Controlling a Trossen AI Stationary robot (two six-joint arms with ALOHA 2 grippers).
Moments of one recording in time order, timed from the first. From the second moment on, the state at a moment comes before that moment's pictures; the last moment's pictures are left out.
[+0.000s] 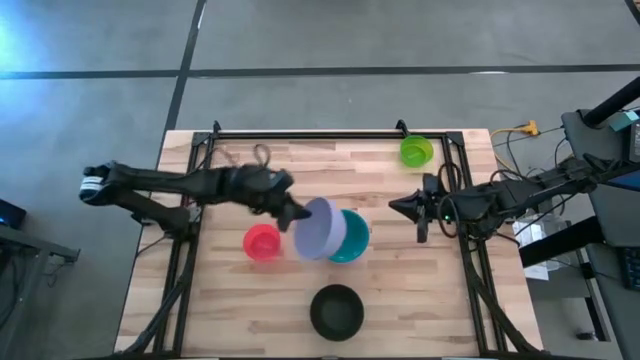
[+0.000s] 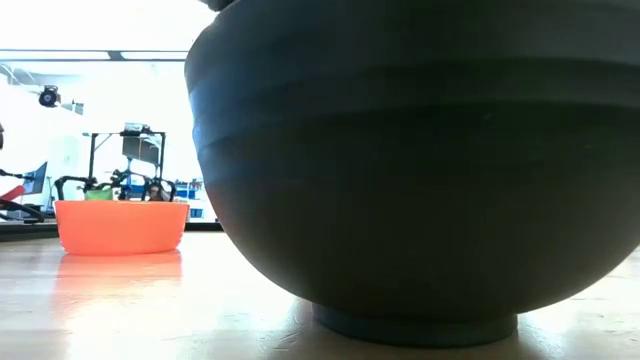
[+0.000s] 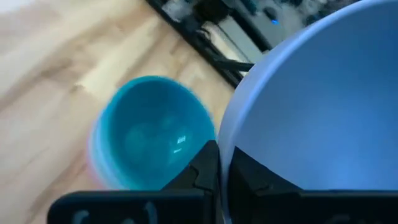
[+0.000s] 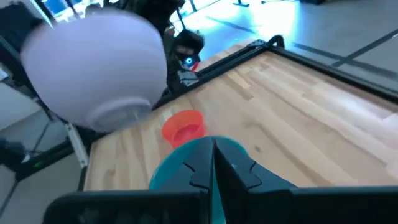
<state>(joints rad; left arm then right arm) 0.02 1.25 1.04 -0.21 0.16 -0.77 0.34 0.79 0.74 -0.26 0.50 0.55</state>
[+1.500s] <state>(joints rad) 0.08 2.14 2.13 -1.27 0.00 -0.48 0.38 0.58 0.51 -0.26 0.49 0.51</state>
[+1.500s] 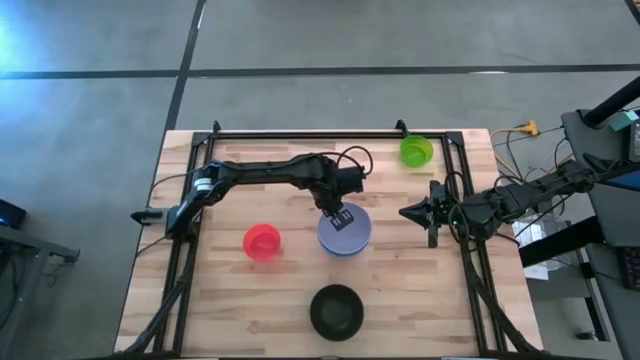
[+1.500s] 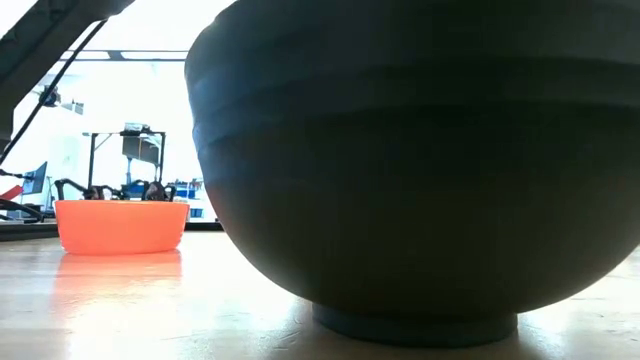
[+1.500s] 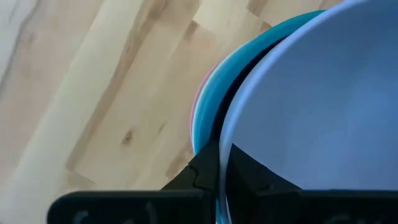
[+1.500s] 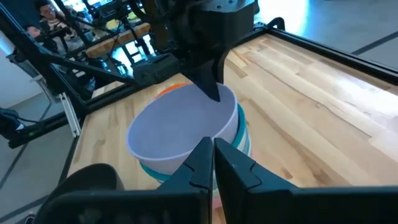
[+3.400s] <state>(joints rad) -0.26 0.98 0.99 -0.69 -0.06 -0.77 0.36 0.70 0.60 0.00 0.48 0.73</state>
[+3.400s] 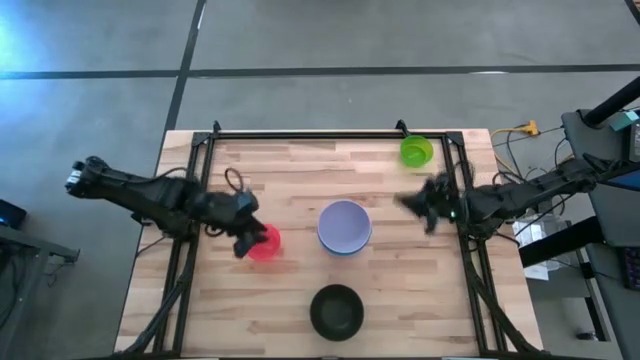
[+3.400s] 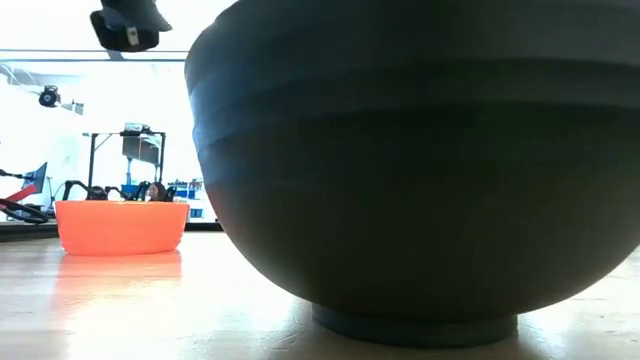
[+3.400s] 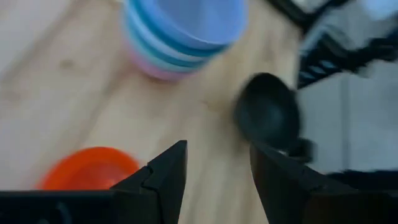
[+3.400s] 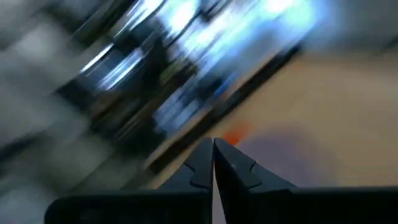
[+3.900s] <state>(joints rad) -0.49 1.06 0.69 -0.17 -0.03 -0.72 0.70 1.14 0.60 0.13 0.21 1.33</state>
